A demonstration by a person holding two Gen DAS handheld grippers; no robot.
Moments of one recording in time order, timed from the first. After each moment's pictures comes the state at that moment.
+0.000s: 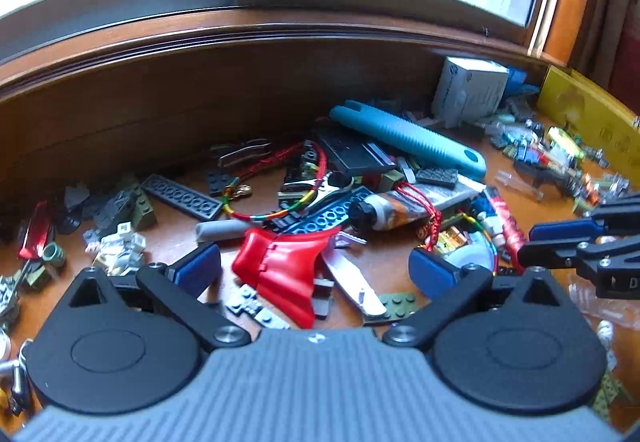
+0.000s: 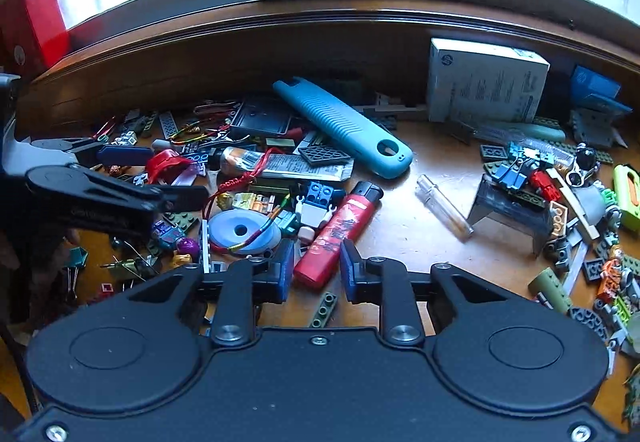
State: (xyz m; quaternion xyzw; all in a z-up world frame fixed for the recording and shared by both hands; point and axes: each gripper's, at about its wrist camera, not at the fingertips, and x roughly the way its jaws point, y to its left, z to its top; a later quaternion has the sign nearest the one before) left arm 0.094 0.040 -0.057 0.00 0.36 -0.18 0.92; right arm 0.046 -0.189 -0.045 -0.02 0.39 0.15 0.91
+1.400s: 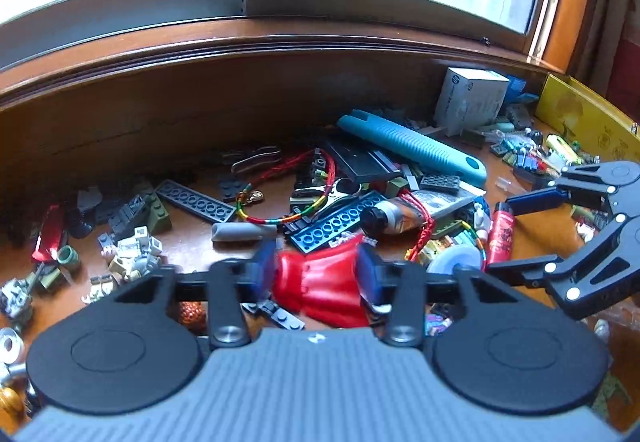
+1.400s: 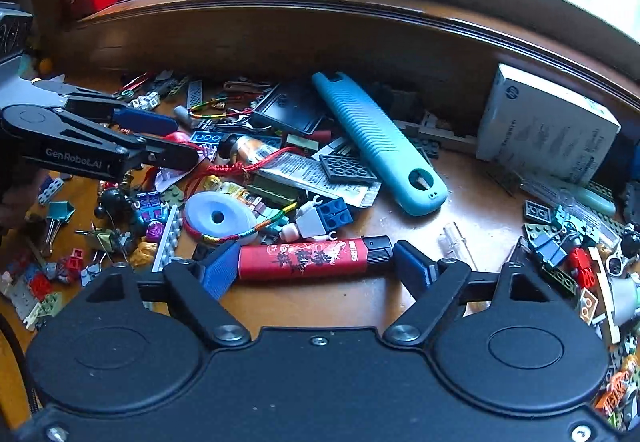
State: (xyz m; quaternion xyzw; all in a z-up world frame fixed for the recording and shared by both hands) left arm 0.092 0.045 -0.050 0.01 0.35 -0.18 0.92; right arm 0.080 -0.182 -0.062 -0.10 0.38 0.24 0.89
